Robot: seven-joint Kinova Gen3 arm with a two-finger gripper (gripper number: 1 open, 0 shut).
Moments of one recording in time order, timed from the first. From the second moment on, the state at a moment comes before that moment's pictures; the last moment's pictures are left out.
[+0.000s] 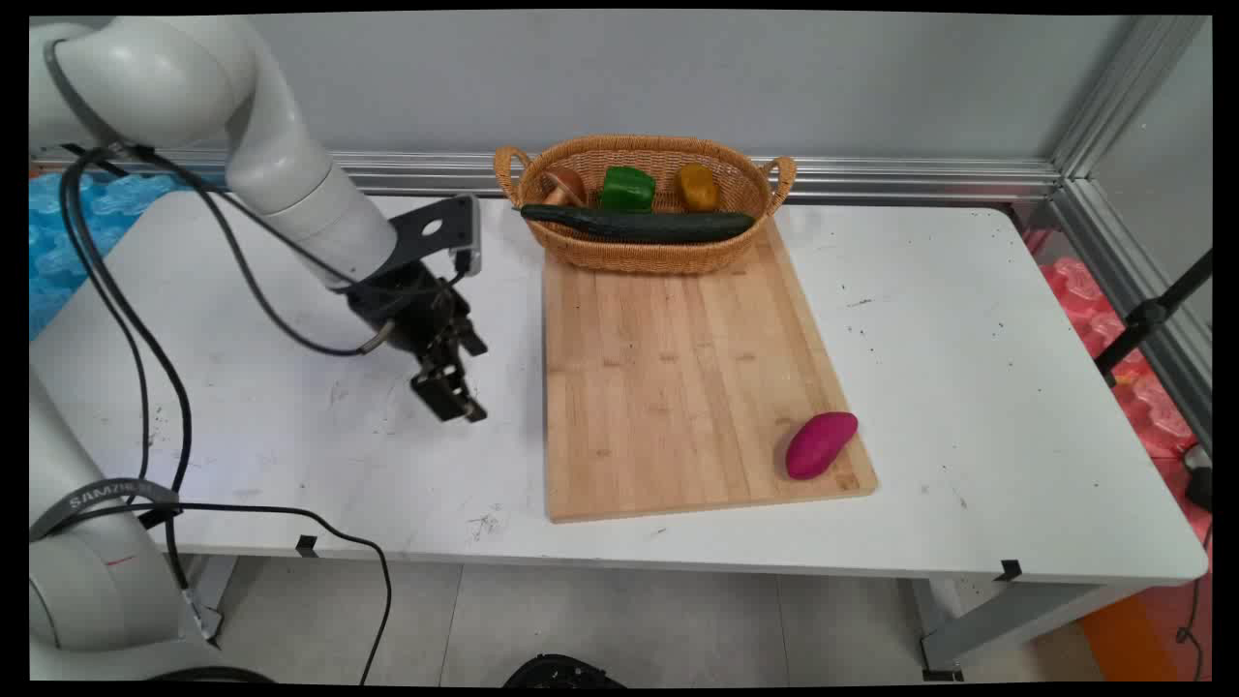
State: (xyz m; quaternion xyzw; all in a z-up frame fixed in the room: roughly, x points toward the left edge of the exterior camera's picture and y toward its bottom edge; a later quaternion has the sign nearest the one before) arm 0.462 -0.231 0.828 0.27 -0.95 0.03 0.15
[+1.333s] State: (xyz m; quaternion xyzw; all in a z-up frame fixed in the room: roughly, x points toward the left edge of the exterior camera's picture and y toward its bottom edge) arm 0.410 -0.437 0.887 0.24 -0.92 0.16 0.26
